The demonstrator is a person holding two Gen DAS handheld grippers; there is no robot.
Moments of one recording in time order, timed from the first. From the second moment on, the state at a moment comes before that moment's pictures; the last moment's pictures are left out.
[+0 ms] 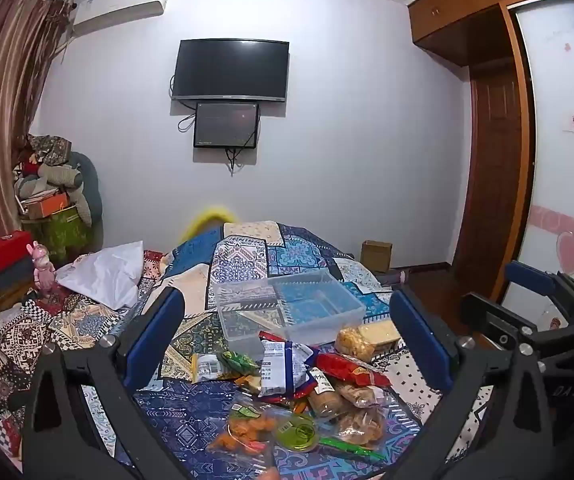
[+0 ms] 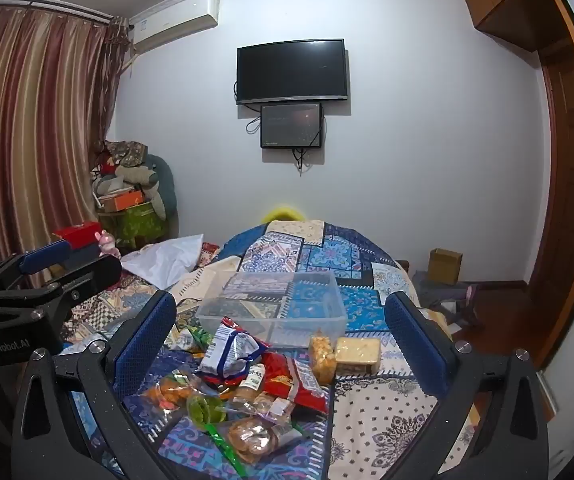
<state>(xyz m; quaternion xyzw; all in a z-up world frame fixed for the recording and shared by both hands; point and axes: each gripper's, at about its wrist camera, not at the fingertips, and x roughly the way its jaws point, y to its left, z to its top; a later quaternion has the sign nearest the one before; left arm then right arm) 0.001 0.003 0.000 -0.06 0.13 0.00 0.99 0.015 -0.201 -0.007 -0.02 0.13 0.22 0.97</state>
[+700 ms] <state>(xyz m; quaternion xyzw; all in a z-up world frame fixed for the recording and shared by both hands) 0.001 0.000 -0.004 -0.04 0.12 0.00 0.99 0.015 -0.206 -0.008 -0.02 0.14 0.21 0.97</state>
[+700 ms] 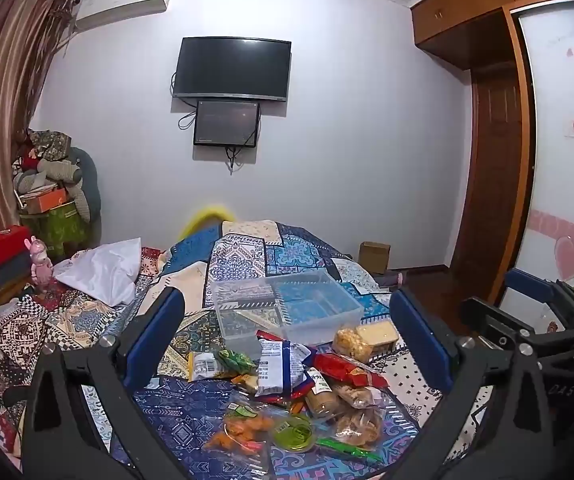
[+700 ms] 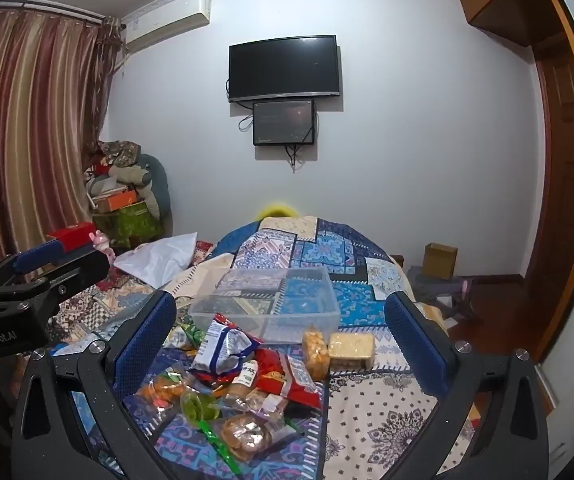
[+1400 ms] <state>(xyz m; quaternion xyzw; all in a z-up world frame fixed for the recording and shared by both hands) 0.002 -0.006 -0.006 -0.04 0.12 0.00 0.99 0.014 -0.205 -0.012 -0.01 0.14 0.21 0.97</state>
